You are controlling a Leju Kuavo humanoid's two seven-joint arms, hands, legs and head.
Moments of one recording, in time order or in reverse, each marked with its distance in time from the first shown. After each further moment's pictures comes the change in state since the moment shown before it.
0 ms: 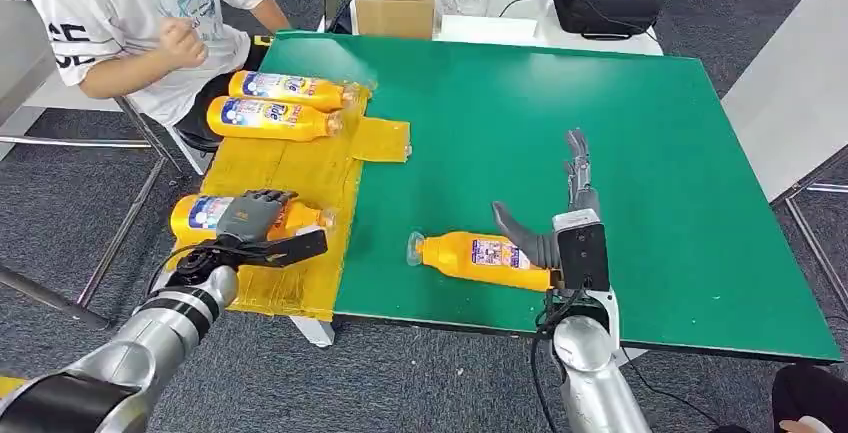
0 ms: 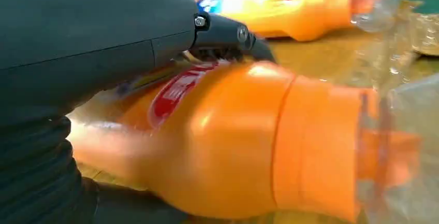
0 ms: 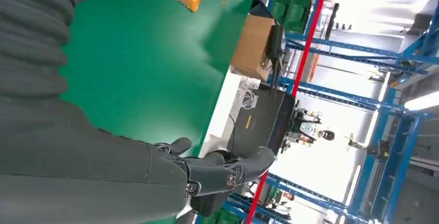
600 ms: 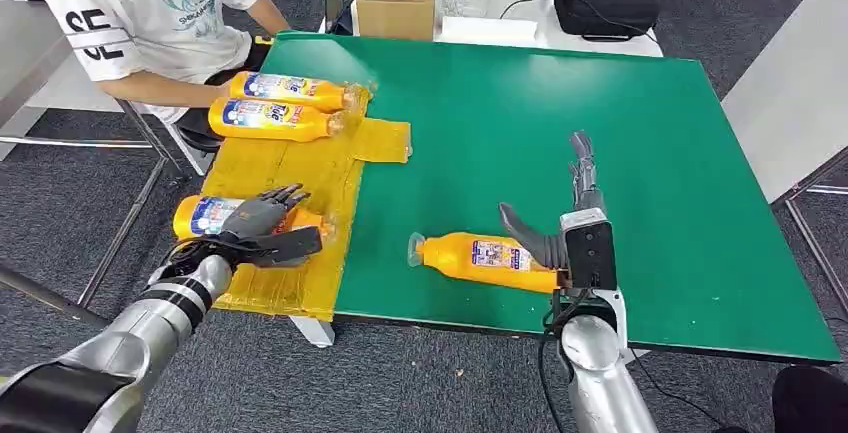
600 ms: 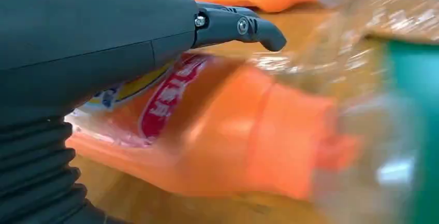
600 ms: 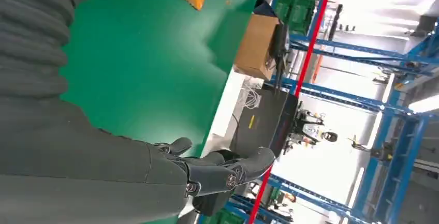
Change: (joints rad) left arm -0.016 0.021 0.003 0.015 0.253 -0.178 -0.213; right arm -0.002 -0.024 -0.013 0.009 -0.015 0.023 0.006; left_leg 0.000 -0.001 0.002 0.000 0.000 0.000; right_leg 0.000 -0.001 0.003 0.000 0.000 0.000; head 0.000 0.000
